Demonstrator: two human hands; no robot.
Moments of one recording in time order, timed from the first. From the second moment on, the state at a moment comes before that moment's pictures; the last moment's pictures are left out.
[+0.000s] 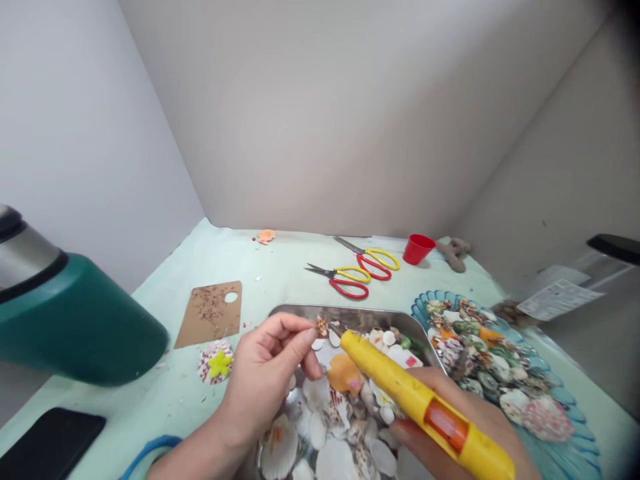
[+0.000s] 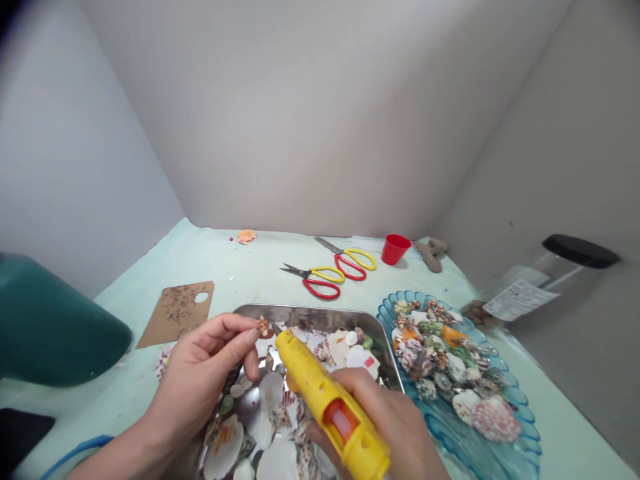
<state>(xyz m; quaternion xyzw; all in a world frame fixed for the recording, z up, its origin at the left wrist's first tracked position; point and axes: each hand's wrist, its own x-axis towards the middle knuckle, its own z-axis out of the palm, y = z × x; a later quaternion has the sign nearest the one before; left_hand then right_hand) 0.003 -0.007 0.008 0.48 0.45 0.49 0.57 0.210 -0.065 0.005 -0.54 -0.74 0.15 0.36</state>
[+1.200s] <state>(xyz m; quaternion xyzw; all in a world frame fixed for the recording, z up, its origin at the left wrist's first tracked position) -0.003 0.001 0.001 0.46 0.42 0.55 0.56 0.211 -0.005 0.017 -0.49 -0.87 0.09 -0.02</state>
